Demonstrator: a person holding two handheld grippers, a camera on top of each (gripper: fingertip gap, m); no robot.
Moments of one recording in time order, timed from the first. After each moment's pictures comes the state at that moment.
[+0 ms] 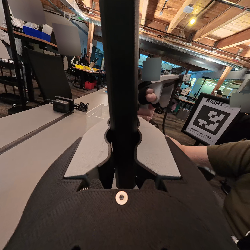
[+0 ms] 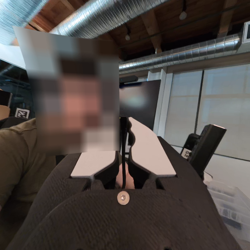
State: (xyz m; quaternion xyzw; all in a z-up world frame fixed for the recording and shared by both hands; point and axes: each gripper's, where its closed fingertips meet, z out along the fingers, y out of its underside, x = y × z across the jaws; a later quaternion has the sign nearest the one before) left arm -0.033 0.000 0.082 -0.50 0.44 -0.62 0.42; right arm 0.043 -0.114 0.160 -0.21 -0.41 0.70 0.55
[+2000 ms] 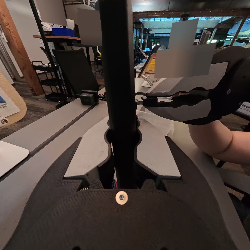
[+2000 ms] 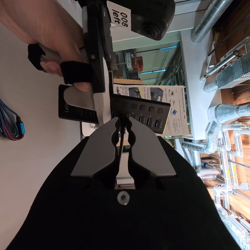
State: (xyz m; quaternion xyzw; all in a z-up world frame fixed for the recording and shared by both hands) left arm -0.017 -0.006 0.063 -0.53 0.49 -0.48 0.49; right arm -0.038 -0.024 0.098 -0.44 -0.57 -0.35 0.60
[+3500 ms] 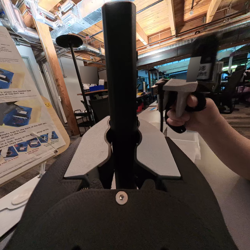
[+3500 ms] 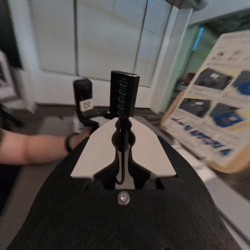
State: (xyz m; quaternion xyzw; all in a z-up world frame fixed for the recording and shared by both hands) left arm -0.051 0.005 0.112 -0.43 0.42 -0.46 0.65; right arm -0.029 -0.041 0.147 -0.57 -0.35 0.28 0.70
